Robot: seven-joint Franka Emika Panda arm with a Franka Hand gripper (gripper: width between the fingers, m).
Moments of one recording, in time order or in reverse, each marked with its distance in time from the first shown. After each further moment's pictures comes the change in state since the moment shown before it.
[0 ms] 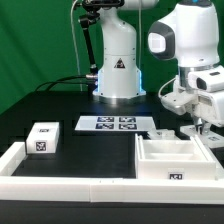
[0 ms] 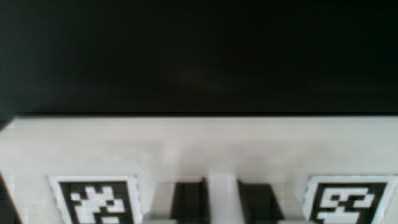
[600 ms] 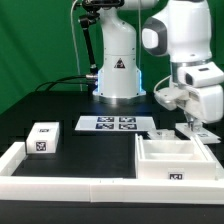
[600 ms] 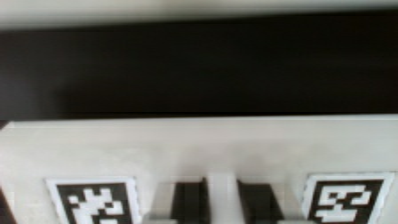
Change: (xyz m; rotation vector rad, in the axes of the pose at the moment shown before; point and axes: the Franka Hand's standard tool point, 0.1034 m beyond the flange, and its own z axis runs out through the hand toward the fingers) arm -0.029 -0.007 -0.018 -0.018 -0.023 0.157
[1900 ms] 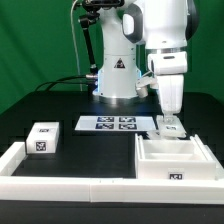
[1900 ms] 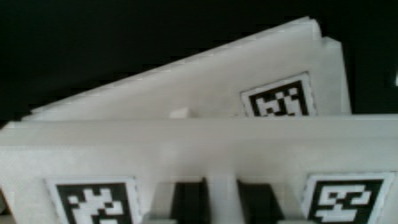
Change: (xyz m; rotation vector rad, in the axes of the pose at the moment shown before) arm -0.055 0.011 -0.027 -0.021 -0.057 0.222
